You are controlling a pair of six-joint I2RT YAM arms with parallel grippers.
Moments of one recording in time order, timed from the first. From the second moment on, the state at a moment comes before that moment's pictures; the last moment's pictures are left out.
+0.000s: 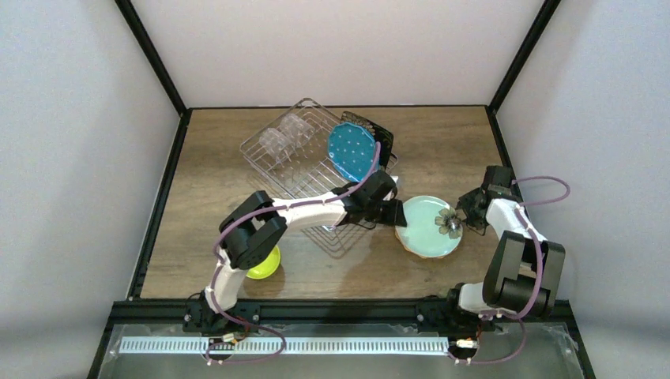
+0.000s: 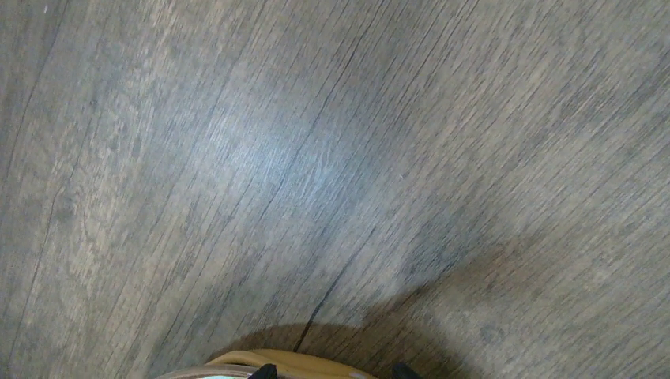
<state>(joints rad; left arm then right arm) -0.99 2.08 1.46 -0.16 0.19 -0.73 -0.30 1.37 0.72 -0.44 -0.03 0.81</state>
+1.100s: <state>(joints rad) -0.98 2.04 1.40 -0.09 0.13 -0.76 -0.30 1.37 0.71 -0.44 -0.06 0.79</state>
